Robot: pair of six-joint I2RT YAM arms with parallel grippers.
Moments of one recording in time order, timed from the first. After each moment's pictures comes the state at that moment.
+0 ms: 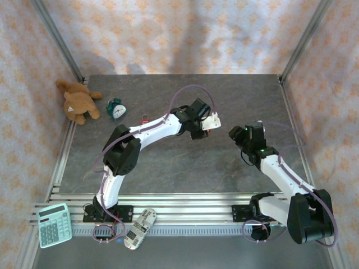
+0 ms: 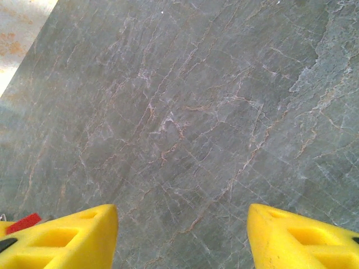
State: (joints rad) left arm -0.75 2.09 1.70 -0.60 0.08 0.55; right arm 0.19 1.08 0.54 -0.18 0.01 0.88
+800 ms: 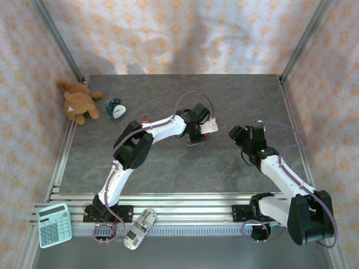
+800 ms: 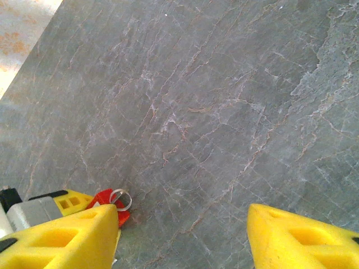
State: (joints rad) left arm -0.71 2.26 1.75 -0.59 0.05 0.59; right arm 0.19 1.07 0.54 -0.18 0.01 0.87
